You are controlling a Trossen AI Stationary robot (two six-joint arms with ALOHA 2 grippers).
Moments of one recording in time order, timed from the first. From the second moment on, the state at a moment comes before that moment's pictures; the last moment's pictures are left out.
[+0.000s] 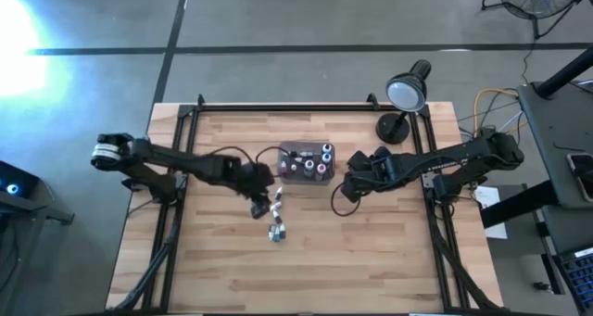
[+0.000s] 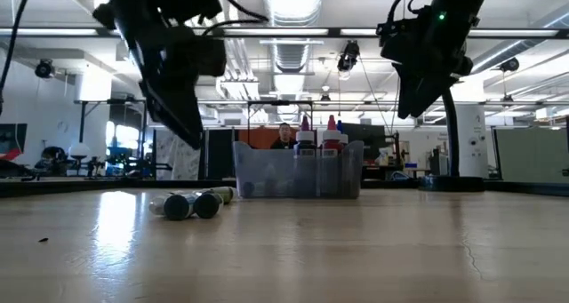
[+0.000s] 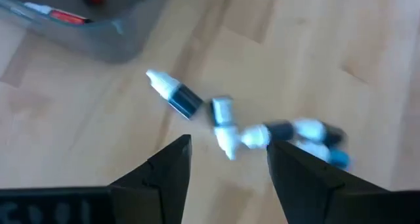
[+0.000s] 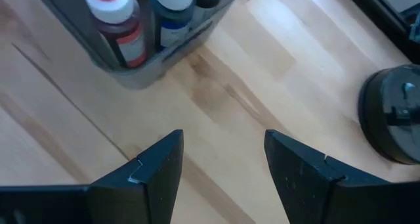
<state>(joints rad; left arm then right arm) -0.01 1.40 0.84 -0.42 0.04 -0.43 0.12 1.44 1.03 -0.93 0.52 0.84</state>
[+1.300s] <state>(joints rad) -0.19 1.65 0.80 -0.20 -0.25 -0.60 0.12 1.44 1.00 -0.92 0.53 0.84</state>
